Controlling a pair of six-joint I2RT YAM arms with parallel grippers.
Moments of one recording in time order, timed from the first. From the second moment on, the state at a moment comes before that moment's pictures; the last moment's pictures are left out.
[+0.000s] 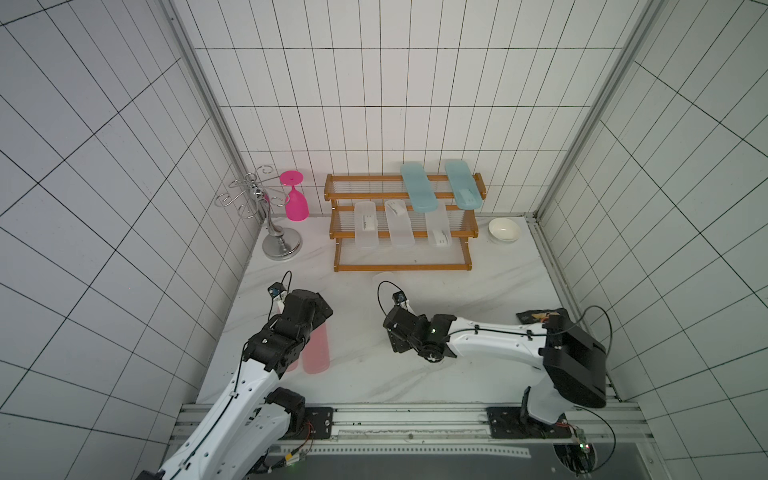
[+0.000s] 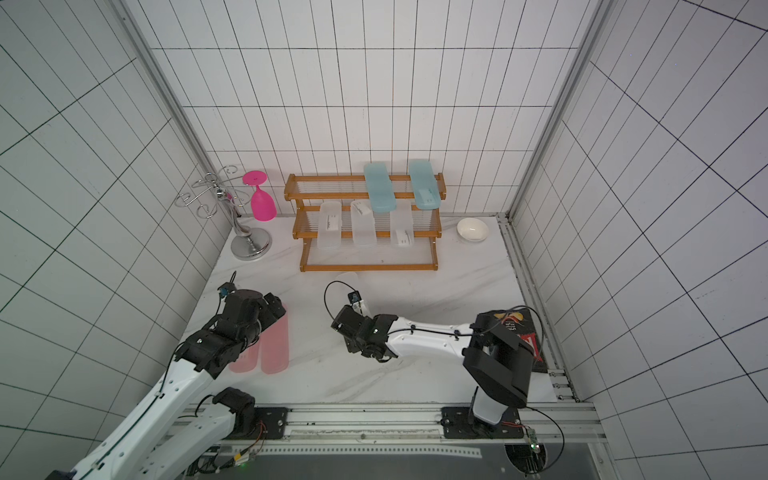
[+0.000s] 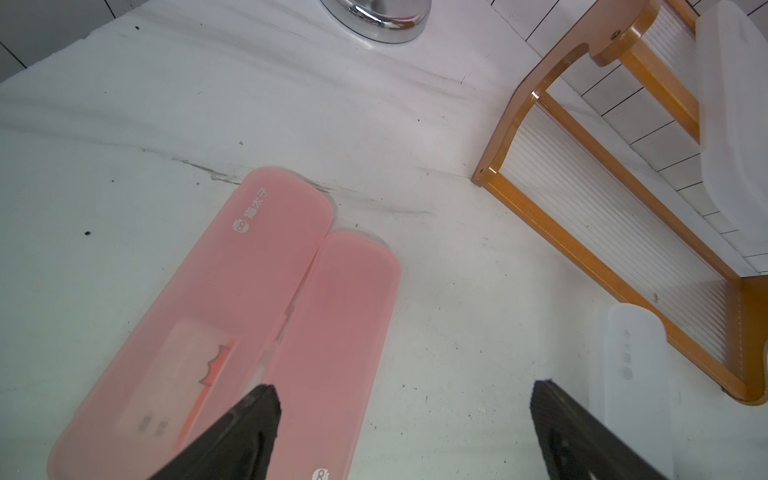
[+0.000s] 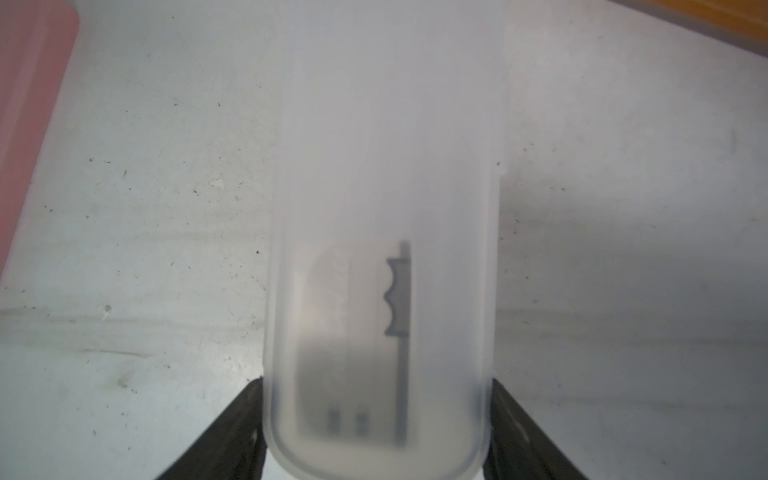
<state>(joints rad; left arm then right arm) -0.35 0.75 0.65 -0.72 -0.32 -0.90 1.24 1.57 0.98 -0.45 0.40 0.64</state>
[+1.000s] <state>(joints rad) -0.35 0.75 0.65 -0.72 -0.26 -0.90 0.66 1.12 1.02 -0.78 0.23 0.35</state>
